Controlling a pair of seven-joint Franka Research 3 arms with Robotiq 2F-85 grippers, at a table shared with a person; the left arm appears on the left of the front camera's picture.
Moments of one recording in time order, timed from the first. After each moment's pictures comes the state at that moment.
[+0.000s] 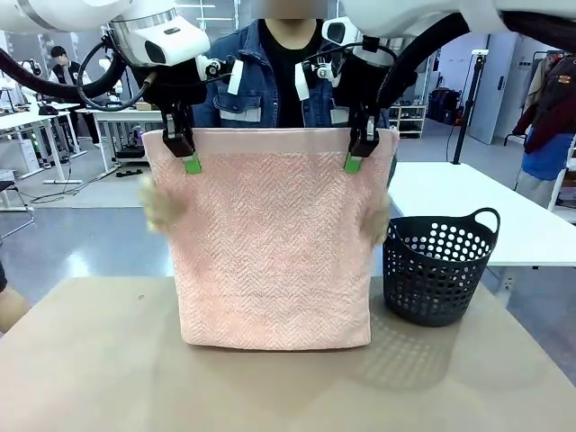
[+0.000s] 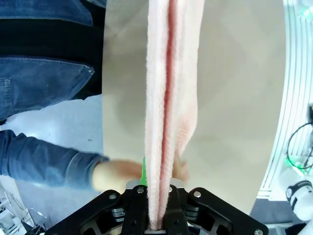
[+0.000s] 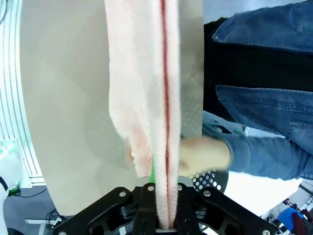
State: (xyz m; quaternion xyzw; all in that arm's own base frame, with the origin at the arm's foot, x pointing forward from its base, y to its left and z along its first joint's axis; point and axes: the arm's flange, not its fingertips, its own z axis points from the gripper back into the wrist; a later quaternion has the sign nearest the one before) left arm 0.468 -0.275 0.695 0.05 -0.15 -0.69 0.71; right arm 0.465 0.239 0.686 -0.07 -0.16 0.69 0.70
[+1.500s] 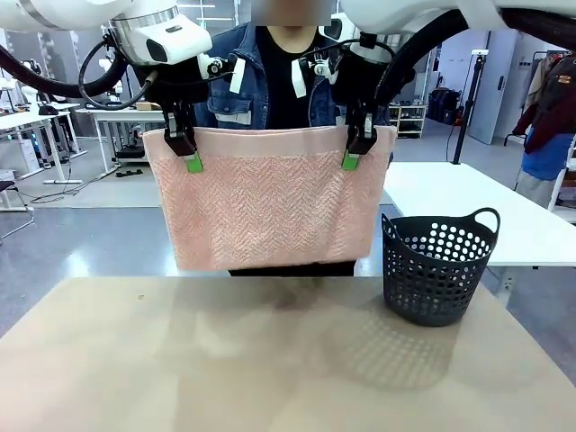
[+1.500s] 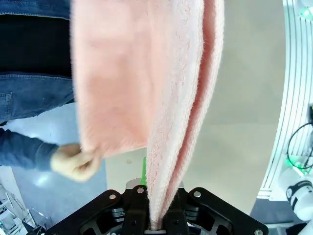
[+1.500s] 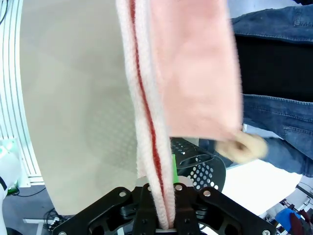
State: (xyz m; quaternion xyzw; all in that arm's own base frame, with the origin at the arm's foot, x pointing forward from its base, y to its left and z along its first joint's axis) left arm 0.466 -0.277 0.697 0.05 -0.15 -0.69 0.71; right arm 0.462 0.242 0.691 -0.07 -0.16 0.69 0.70
